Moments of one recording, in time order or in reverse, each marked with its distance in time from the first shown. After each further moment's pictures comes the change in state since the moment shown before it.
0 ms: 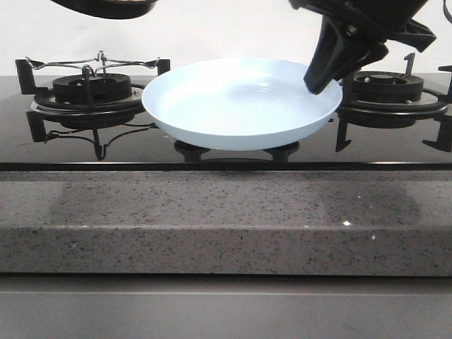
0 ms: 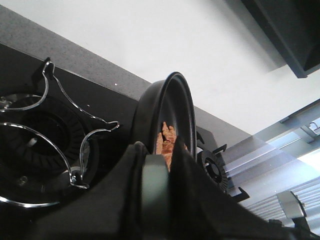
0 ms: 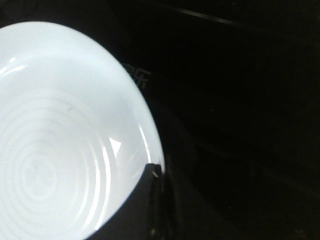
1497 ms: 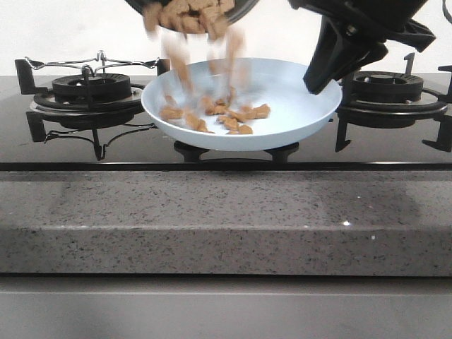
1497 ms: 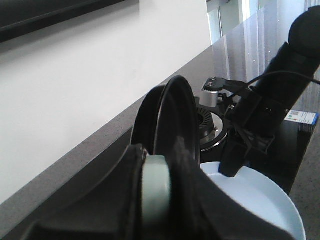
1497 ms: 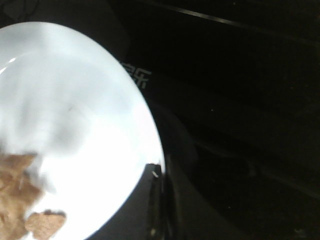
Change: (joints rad) left arm -0.468 -0.234 0.084 0.020 -0.171 0.930; right arm 0.000 0.000 0.001 0.000 0.000 0.000
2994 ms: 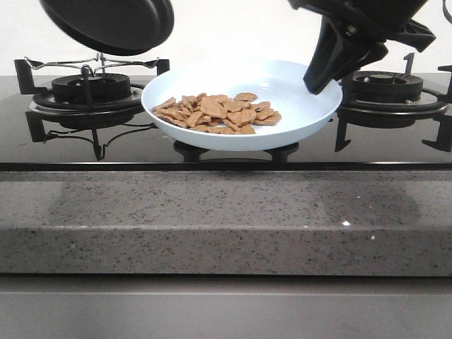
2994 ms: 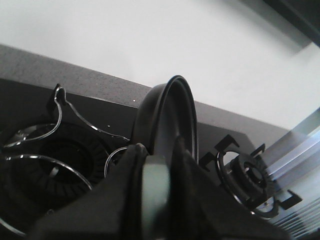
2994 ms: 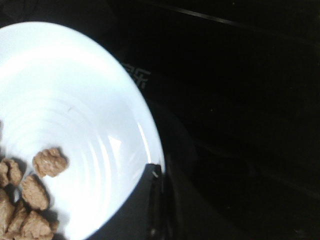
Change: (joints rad) left arm 0.364 0.288 0.000 -0.186 0.004 -0.595; right arm 0.000 0.000 0.000 0.000 0.000 0.000
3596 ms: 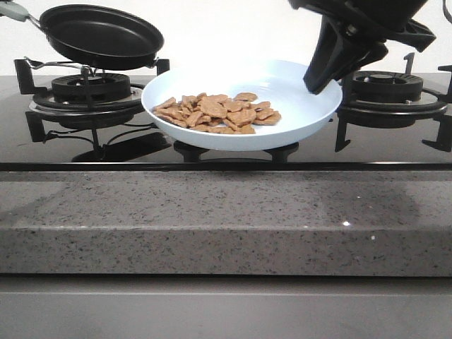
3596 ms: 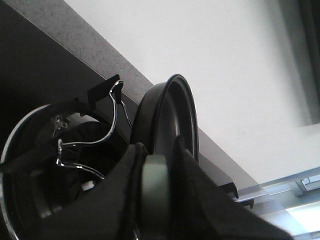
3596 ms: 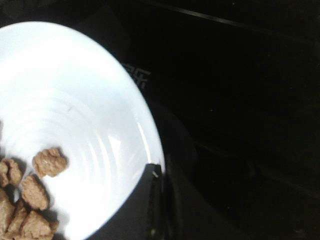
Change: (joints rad) left arm 0.057 0.322 -0.111 -0.171 0.048 -0.088; right arm 0.000 0.000 0.000 0.000 0.000 0.000
